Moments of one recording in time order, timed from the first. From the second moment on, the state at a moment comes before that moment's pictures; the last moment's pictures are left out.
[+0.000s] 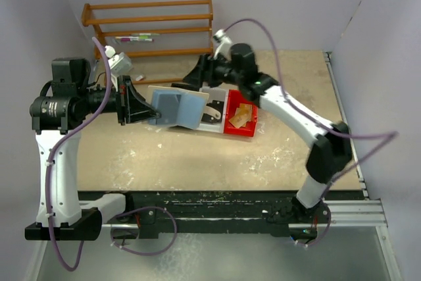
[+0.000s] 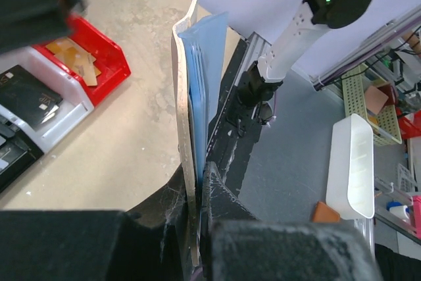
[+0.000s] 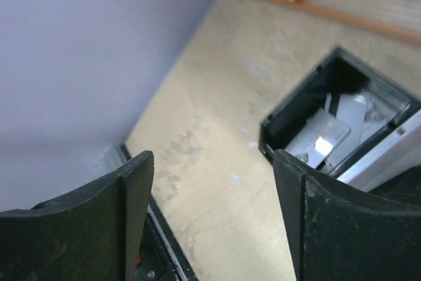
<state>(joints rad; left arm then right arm) 0.01 1.14 1.69 -1.26 1.24 0.22 0.64 1.84 1.61 -0.15 -0.36 0.54</state>
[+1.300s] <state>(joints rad) 0.01 1.15 1.58 -1.21 1.26 0.16 0.96 1.36 1.38 -0.02 -0.10 0.20</state>
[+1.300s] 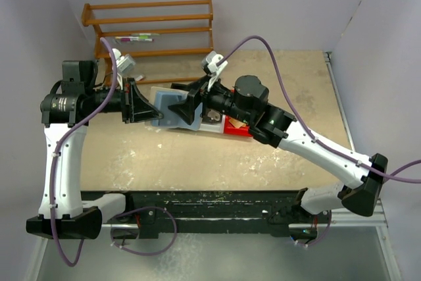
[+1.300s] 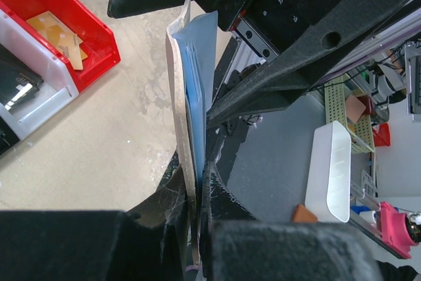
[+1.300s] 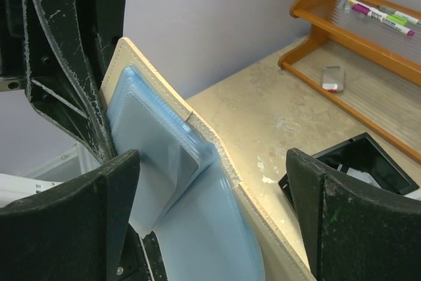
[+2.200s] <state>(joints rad) 0.01 1.16 1.56 -1.19 1.37 0.12 0.91 1.29 1.29 0.09 -0.24 0.29</state>
